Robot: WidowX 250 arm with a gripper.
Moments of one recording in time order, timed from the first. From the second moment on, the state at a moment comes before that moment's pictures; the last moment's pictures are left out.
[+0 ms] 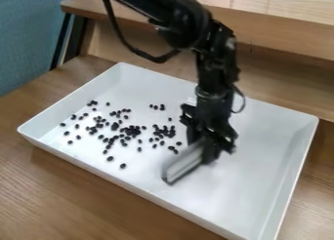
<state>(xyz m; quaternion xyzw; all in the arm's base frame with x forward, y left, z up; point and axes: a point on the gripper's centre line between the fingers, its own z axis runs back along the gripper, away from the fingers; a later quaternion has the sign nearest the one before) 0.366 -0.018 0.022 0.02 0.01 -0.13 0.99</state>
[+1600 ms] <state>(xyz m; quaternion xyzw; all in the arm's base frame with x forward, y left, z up) 0.365 0.122 0.020 0.03 0.01 -0.06 1.00</state>
